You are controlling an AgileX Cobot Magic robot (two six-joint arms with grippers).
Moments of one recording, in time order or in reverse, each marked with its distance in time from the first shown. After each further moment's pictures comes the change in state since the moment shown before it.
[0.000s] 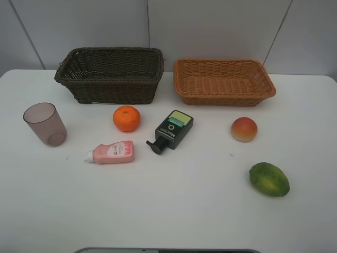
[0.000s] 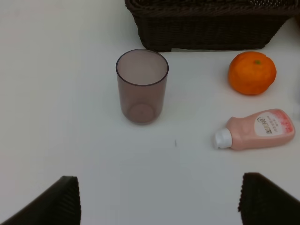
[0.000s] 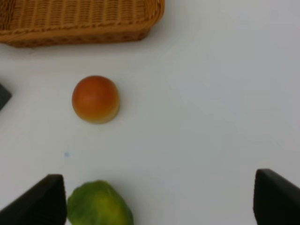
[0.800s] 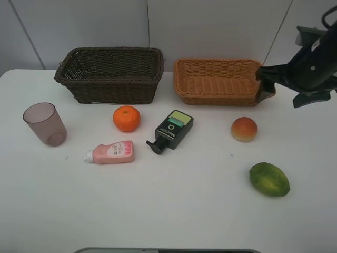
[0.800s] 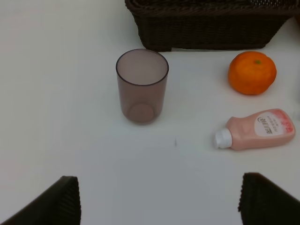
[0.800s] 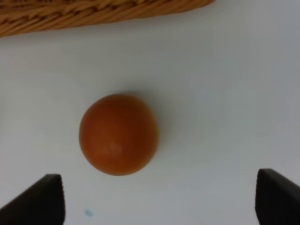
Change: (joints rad) left arm 0.000 0.000 0.000 0.000 0.000 0.000; right arm 0.166 1.010 -0.360 -0.025 -0.199 0.236
